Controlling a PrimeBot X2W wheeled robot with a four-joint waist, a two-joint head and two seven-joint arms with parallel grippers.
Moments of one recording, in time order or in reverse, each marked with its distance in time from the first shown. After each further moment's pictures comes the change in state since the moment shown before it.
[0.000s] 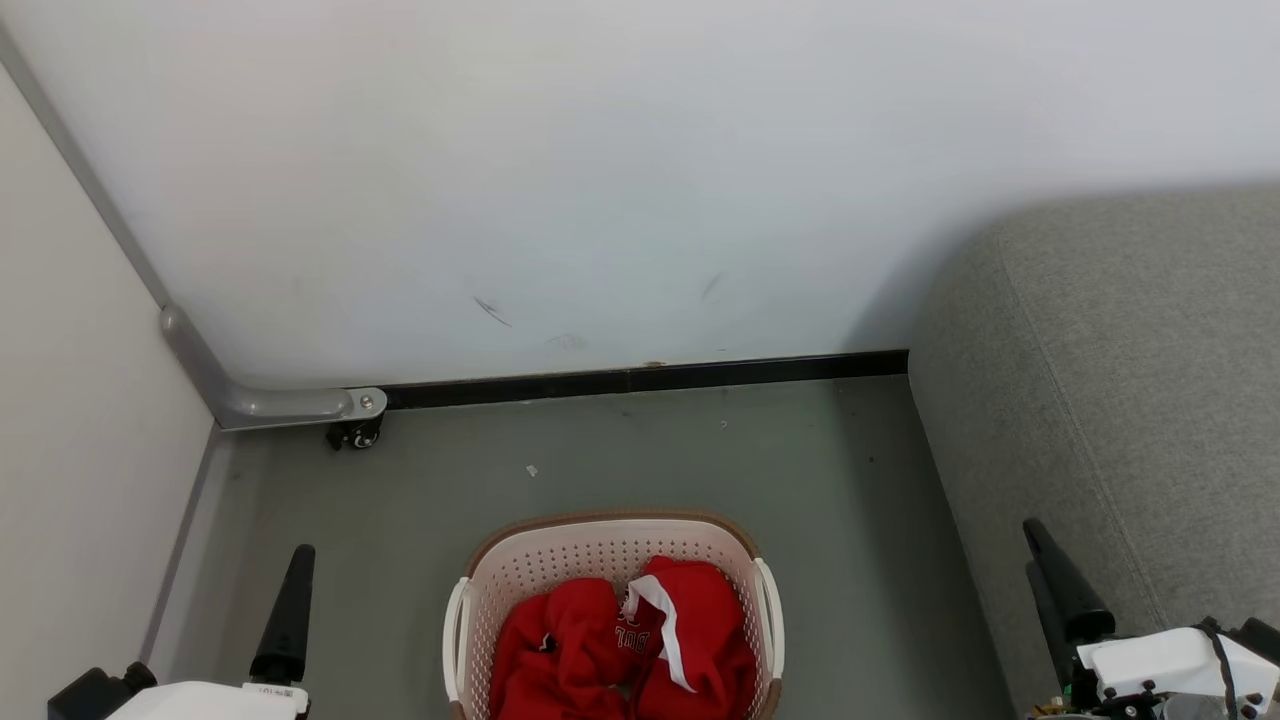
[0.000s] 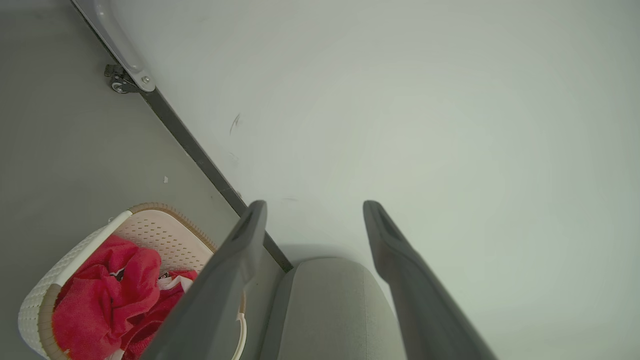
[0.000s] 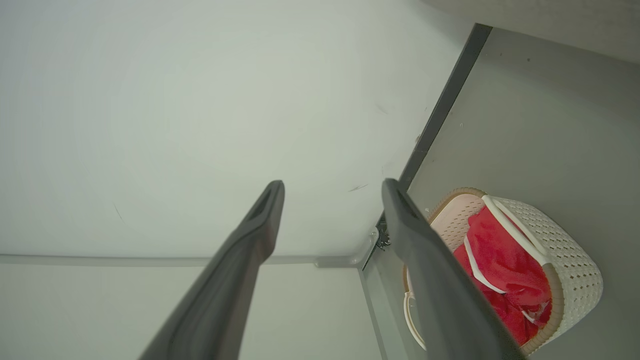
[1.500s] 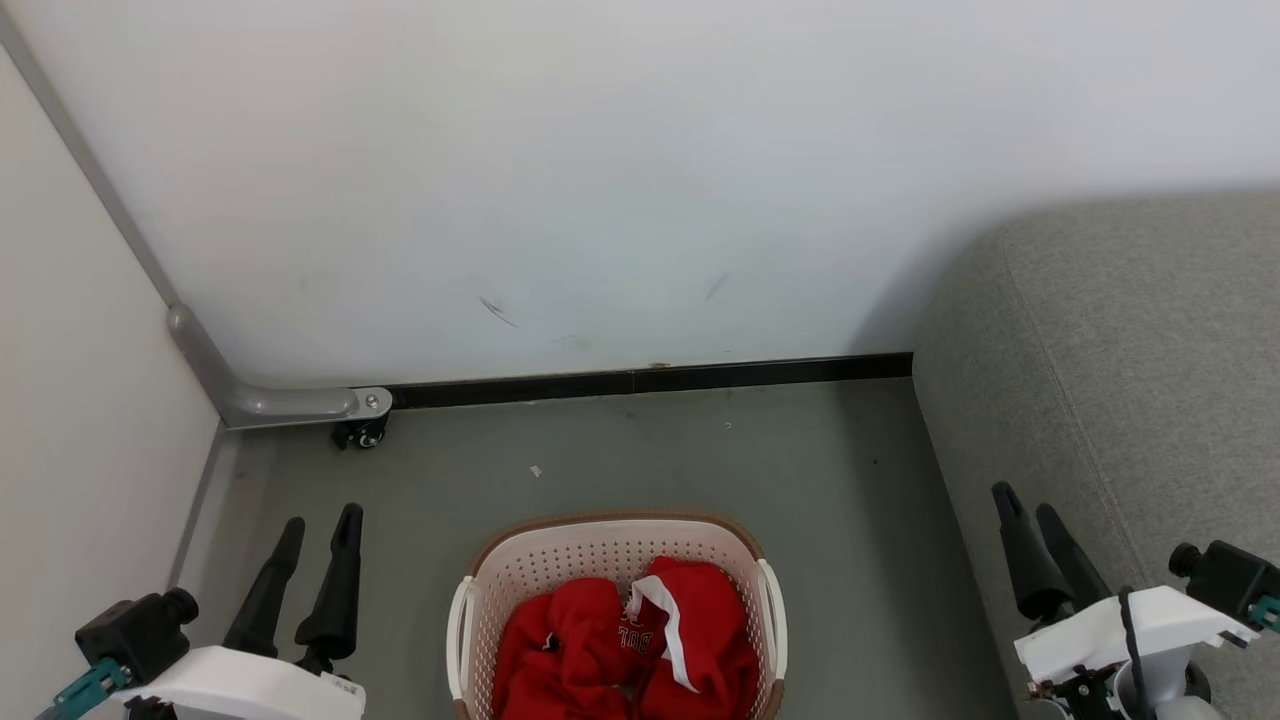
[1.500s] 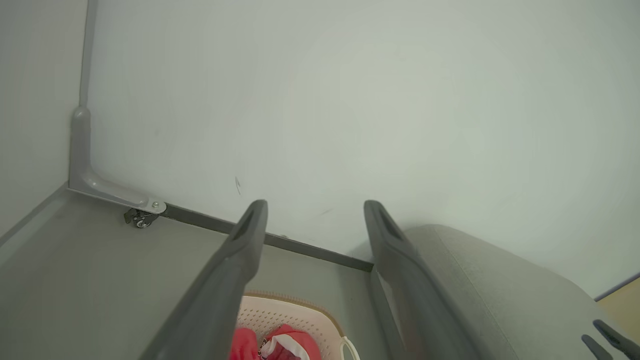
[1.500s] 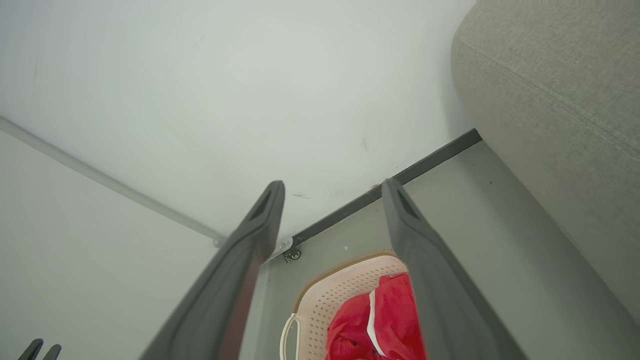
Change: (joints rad) left arm -0.023 0.050 -0.073 -0.086 0.597 -0.001 -0.123; right arm -0.039 -0.005 0.033 -0.038 -0.608 0.001 -0.122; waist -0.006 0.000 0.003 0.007
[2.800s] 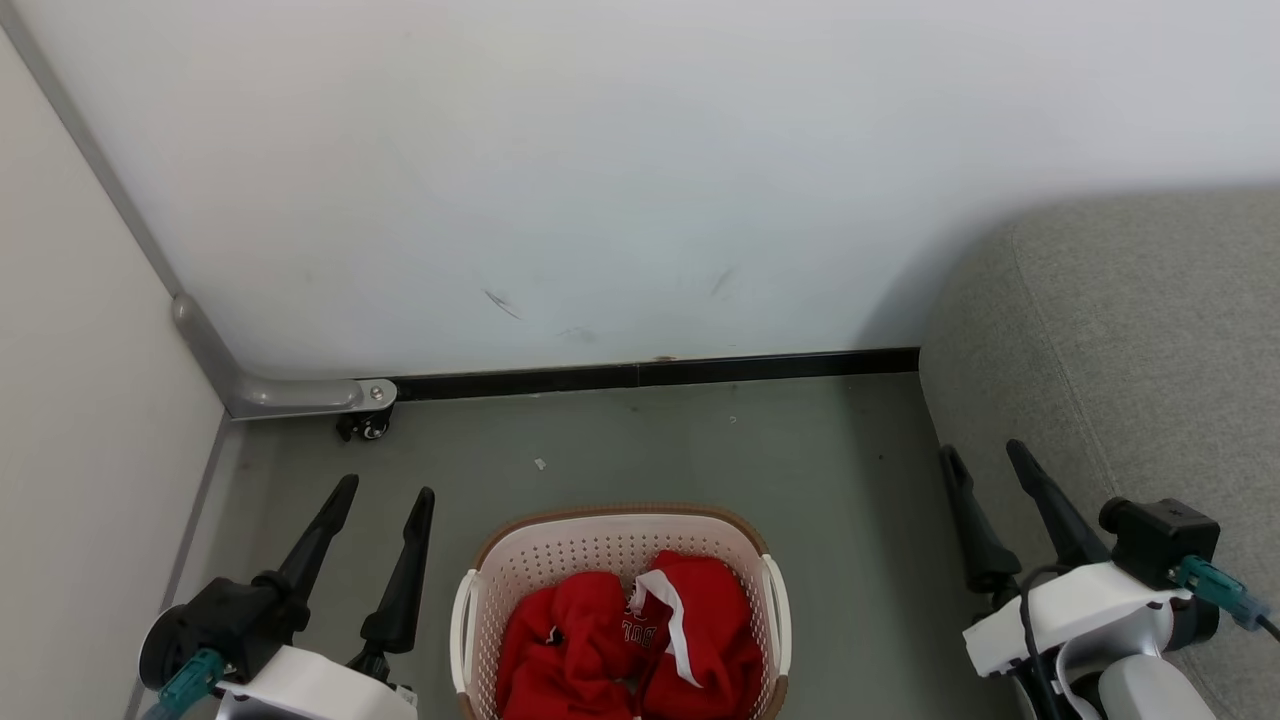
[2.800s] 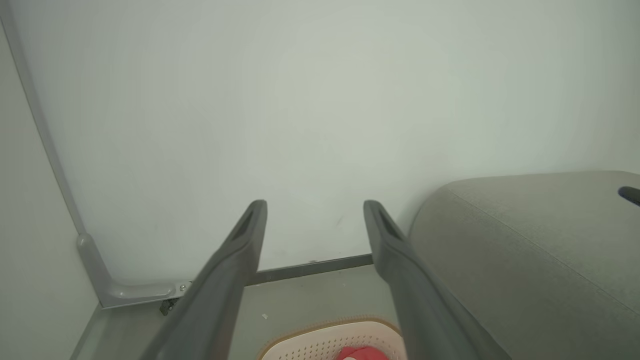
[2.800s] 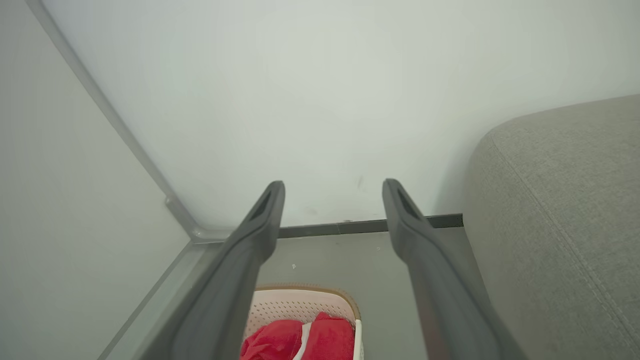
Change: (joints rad) left arm -0.023 0.002 -0.064 -0.054 0.436 -0.001 -0.110; right arm -0.039 0.012 0.048 -0.044 -0.467 0.000 -0.112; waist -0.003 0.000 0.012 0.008
